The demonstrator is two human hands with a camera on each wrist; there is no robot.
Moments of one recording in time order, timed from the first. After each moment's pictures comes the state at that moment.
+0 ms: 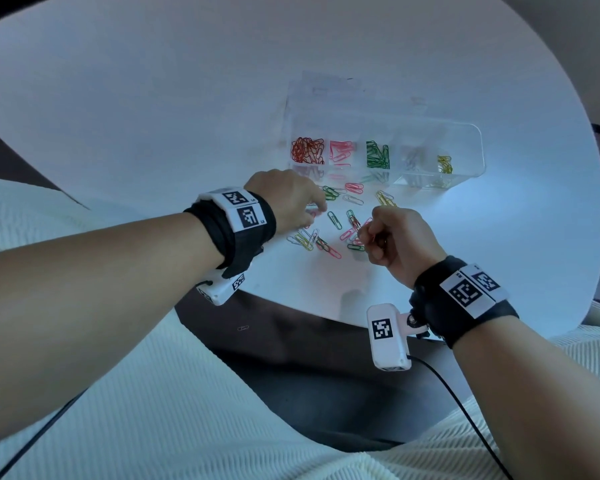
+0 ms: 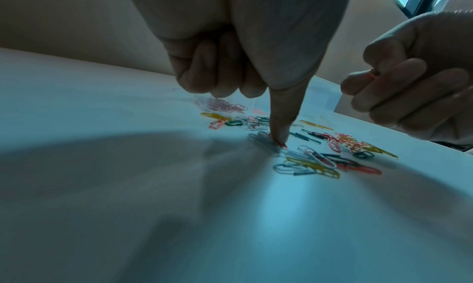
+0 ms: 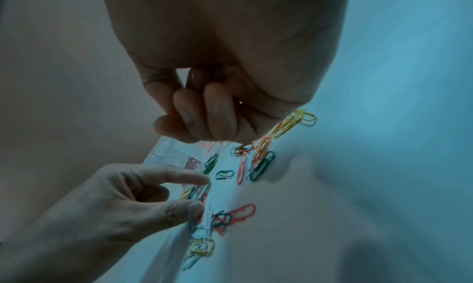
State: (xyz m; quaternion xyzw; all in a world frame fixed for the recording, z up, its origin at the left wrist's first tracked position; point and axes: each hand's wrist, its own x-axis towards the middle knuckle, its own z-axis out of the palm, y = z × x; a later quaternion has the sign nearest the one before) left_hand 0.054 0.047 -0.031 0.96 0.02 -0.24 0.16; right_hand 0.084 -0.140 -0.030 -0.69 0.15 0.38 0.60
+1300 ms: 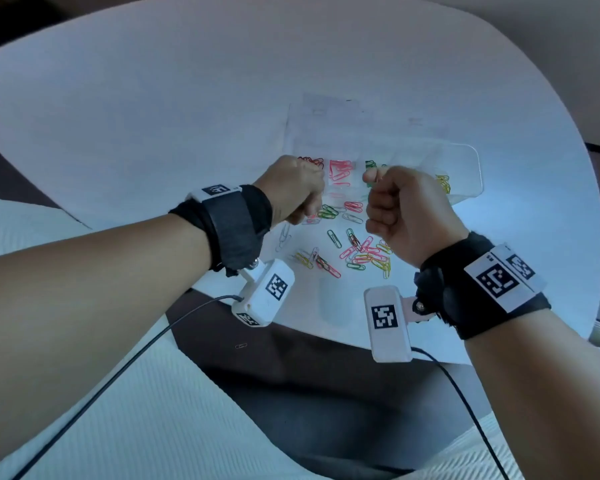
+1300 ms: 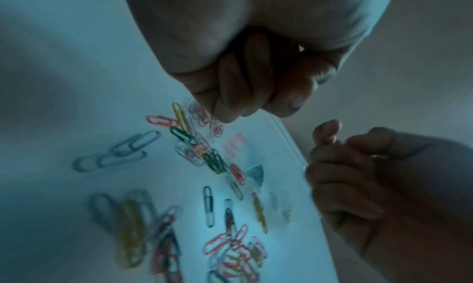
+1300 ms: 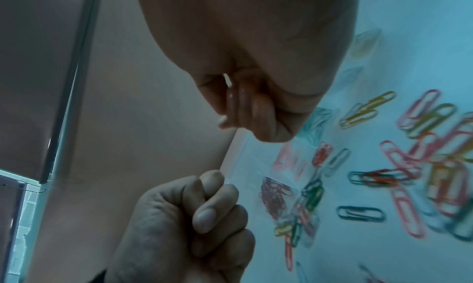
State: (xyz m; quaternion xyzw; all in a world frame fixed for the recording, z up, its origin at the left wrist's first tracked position) left_hand 0.072 0.044 -0.005 0.69 0.24 -0.16 0.67; right_hand 0.118 -0.112 0.013 -0.65 0.13 0.36 0.66
